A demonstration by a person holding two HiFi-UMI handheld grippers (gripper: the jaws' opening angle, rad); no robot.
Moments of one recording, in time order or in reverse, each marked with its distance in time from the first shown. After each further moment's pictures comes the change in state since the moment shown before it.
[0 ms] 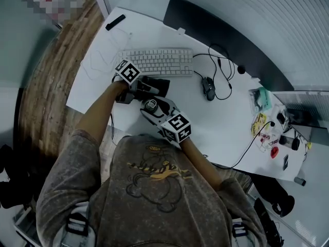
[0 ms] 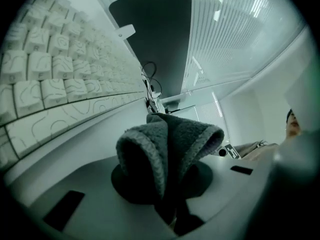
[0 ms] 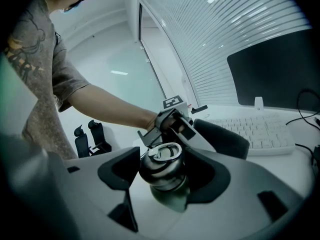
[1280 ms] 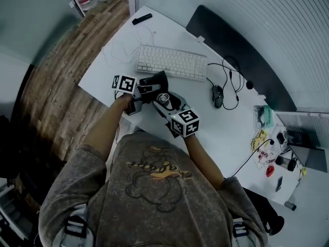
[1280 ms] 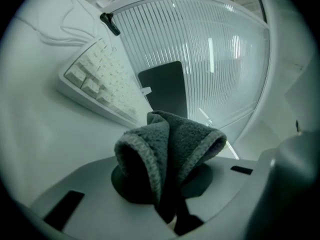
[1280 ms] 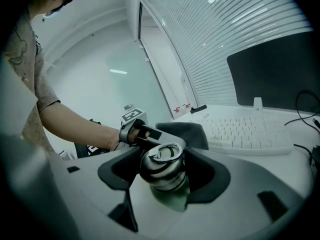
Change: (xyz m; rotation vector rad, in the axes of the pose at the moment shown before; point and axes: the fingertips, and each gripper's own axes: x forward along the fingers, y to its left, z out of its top) left arm -0.063 -0.006 -0.023 -0.073 -0.691 0.124; right arm 0.000 -0.005 -0.003 -0.003 0.006 -0.022
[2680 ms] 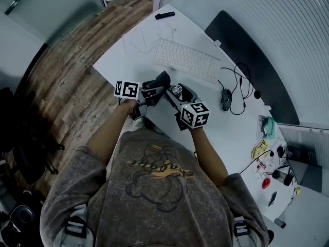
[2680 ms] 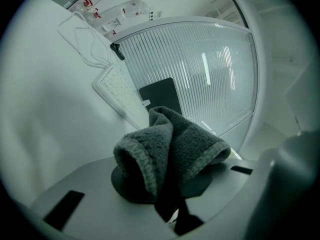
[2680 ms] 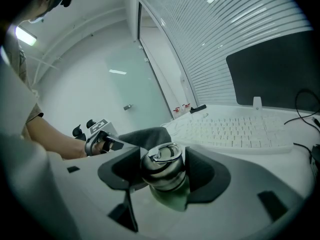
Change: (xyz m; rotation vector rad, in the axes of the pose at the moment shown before) left arm -0.052 -0.021 -0.044 0.037 -0.225 0.043; right arm 0.000 -0.001 0.000 0.007 -0.004 -0.001
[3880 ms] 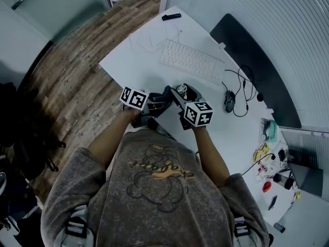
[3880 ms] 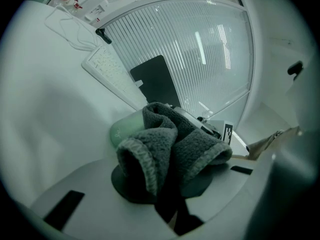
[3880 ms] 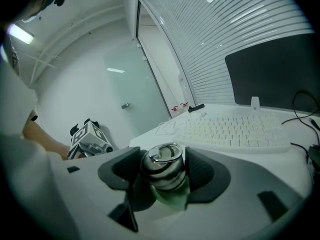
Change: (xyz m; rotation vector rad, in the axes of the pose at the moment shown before) left arm -0.005 -0.014 -0.066 0.106 0.203 -0.005; right arm 0.001 -0.002 -0.001 0.004 0.015 -0.028
